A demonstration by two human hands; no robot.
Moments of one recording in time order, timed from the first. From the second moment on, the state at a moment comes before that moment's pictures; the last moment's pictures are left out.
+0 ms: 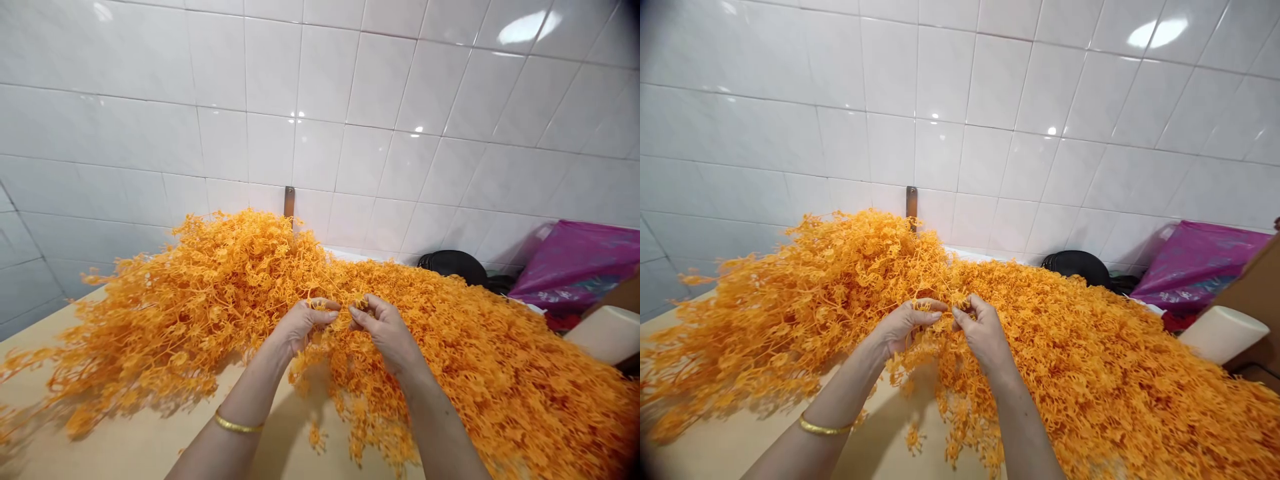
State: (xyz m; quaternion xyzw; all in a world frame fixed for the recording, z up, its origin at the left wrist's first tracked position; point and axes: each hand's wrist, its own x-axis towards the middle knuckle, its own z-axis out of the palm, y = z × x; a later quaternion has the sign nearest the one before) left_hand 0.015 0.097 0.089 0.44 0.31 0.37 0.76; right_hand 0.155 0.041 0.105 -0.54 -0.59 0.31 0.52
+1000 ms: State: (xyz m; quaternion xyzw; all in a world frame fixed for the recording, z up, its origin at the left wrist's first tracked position) left_hand 0.021 0.083 0.093 0.62 0.32 0.36 0.62; right_hand 0.153 0.031 0.116 -0.58 -0.68 0.15 0.43
